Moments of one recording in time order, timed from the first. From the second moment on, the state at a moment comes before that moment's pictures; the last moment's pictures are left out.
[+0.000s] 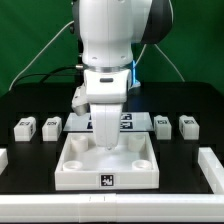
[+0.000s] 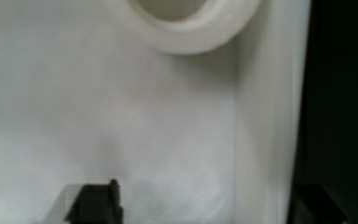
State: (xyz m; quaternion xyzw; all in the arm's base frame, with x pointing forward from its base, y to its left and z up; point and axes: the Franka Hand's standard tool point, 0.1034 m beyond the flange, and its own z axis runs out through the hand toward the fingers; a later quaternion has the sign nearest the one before) arm 0.454 -0.012 0.016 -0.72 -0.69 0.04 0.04
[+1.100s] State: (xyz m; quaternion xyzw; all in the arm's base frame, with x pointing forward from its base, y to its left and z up) arm 0.460 -0.007 0.018 -0.72 -0.69 0.03 0.04
